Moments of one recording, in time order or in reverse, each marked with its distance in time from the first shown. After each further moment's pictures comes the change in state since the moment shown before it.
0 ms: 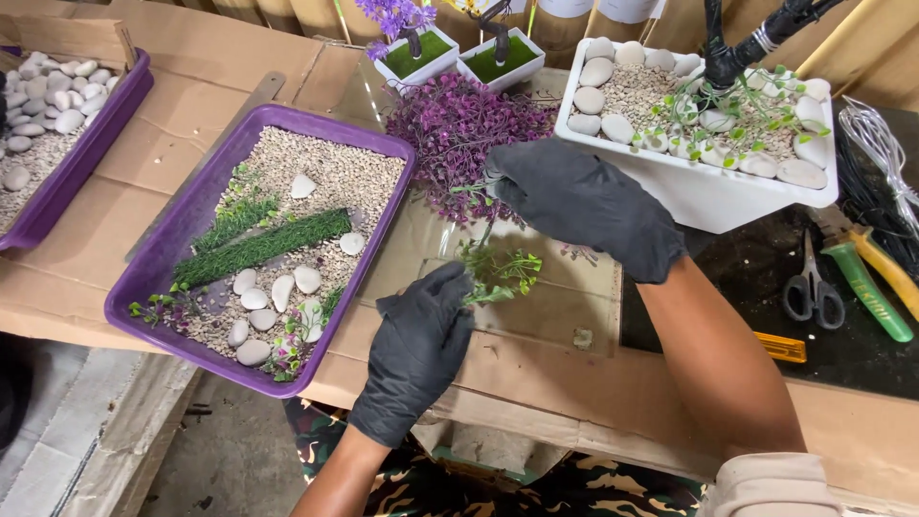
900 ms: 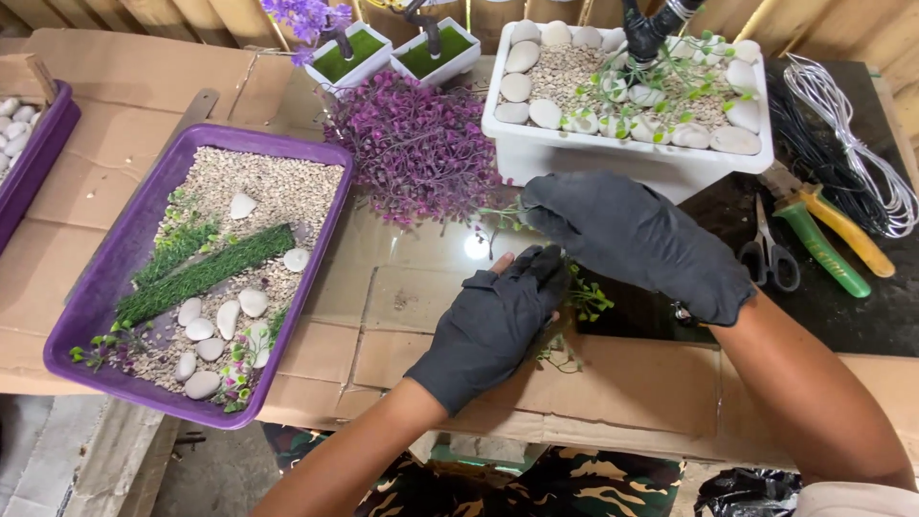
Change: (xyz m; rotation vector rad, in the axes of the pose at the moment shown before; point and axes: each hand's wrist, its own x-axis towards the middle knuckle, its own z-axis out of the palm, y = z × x) left_hand 0.070 0.087 0.070 -0.291 -0.274 0.563; right_hand -0.088 0.156 0.073 -0.139 0.451 -0.282
